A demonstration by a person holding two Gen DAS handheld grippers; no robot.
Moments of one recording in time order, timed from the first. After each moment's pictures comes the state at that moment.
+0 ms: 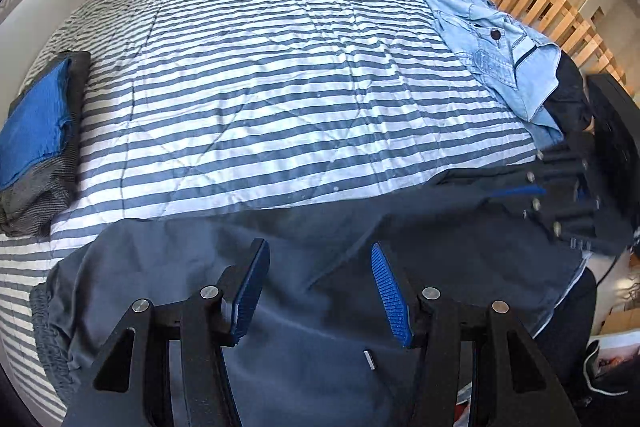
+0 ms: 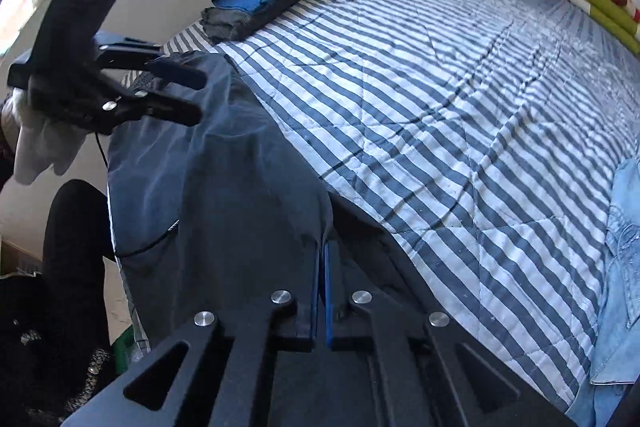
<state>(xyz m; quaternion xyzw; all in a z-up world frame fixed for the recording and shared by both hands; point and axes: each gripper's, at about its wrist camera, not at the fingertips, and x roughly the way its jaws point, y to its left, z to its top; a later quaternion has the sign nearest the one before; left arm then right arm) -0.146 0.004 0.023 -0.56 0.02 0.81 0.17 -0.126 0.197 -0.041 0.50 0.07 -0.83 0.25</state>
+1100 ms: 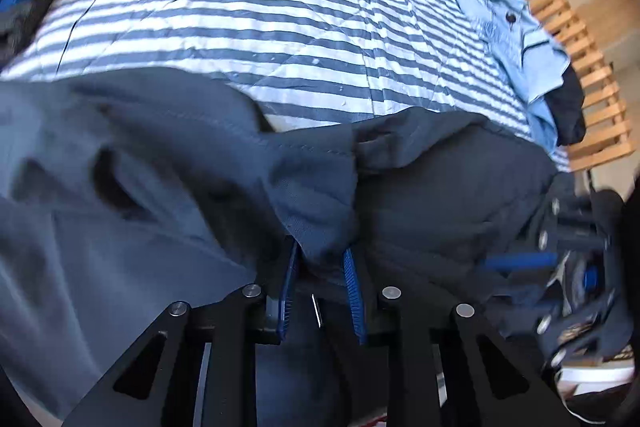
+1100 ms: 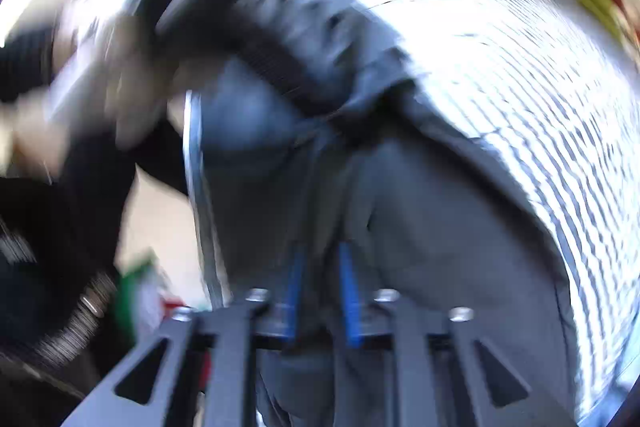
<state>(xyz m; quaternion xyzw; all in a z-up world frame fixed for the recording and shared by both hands) -0.091 0.010 -0.067 -0.62 -0.11 0.76 0.17 -0.090 0.144 -0.054 0.53 0.05 -0.78 0.32</state>
